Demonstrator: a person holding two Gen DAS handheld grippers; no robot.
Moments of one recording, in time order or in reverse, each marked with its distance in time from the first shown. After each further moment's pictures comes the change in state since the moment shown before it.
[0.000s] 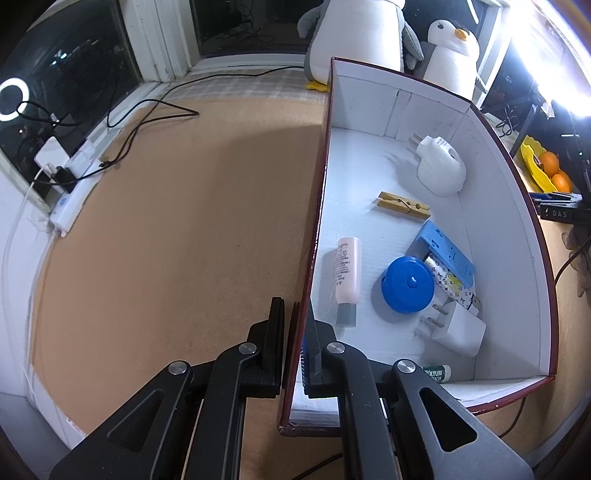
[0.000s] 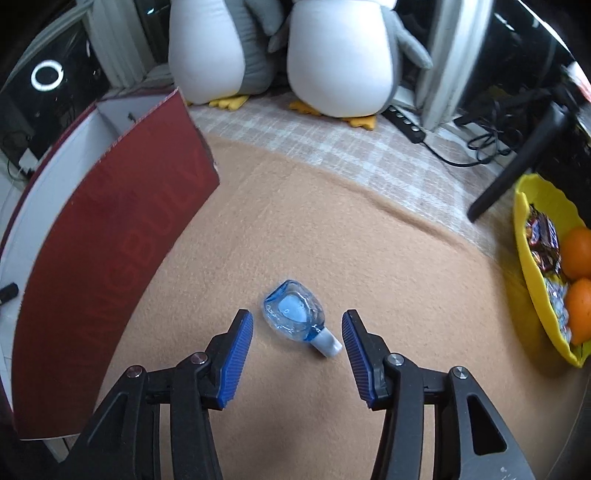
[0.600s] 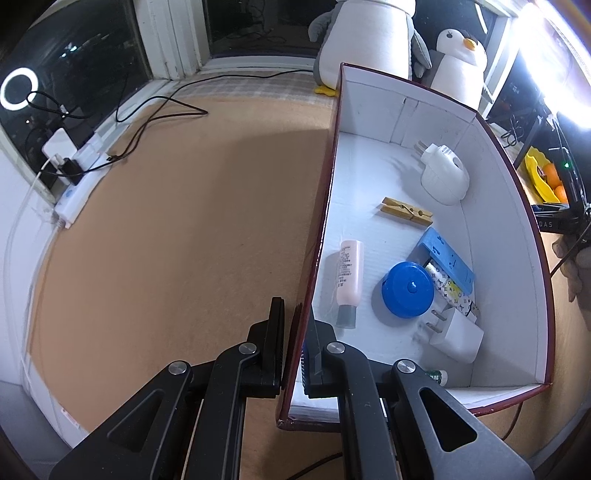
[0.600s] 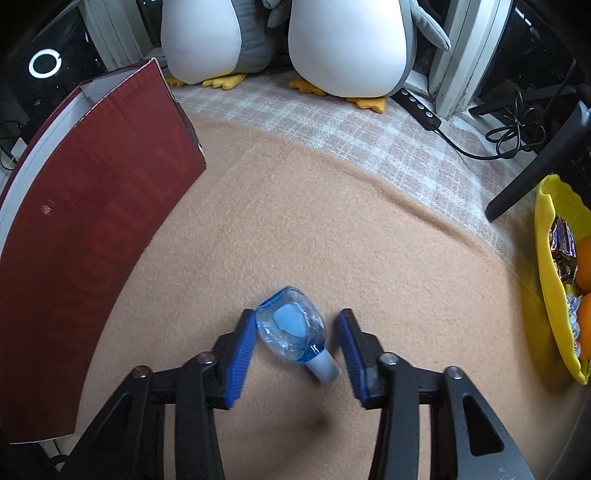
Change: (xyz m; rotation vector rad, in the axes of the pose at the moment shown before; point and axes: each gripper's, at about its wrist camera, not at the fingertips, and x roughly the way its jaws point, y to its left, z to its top) left arm -0.002 0.002 -0.002 -0.035 -0.014 0.005; right arm 0.022 -0.006 0.005 -0.001 0.043 0.003
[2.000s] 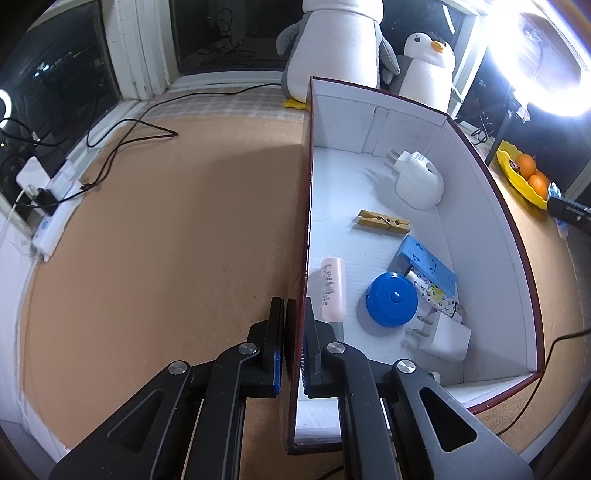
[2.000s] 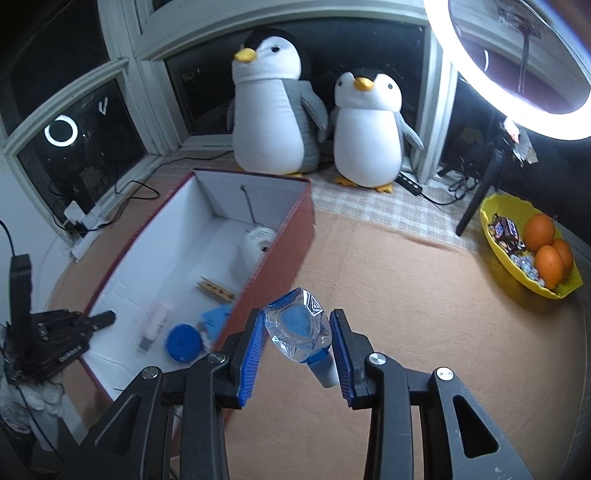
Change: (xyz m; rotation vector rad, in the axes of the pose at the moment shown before) left arm 0.000 0.003 0.008 0.088 -0.050 -0.109; right arm -0.150 0.110 -0.039 0.169 -0.300 0.013
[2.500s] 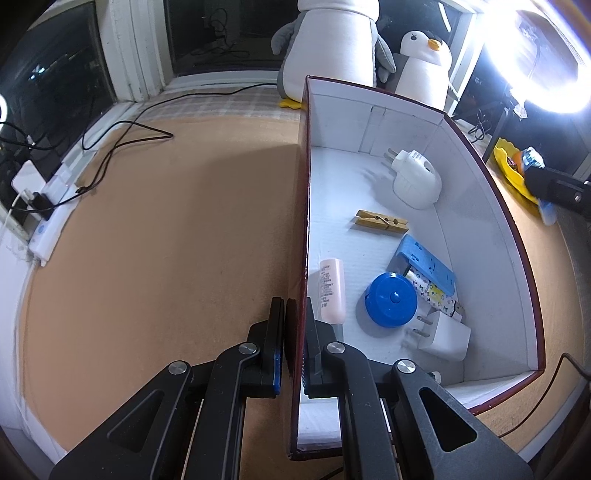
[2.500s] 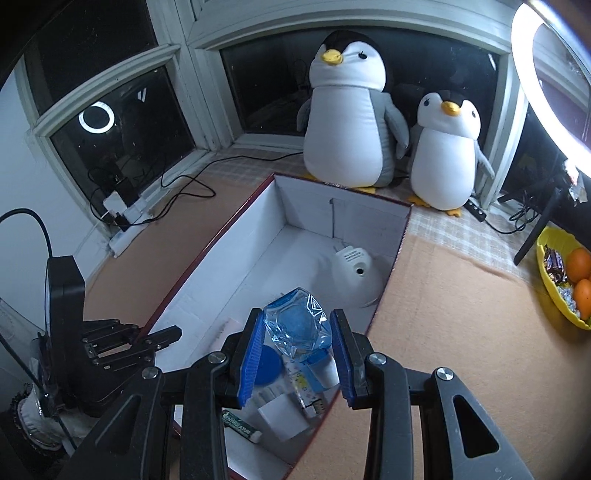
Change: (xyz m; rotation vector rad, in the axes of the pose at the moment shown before) left arm 0.002 -0.001 0.003 0.014 0.003 -0.006; right arm 0.016 0.077 0.015 -0.079 0.011 0.107
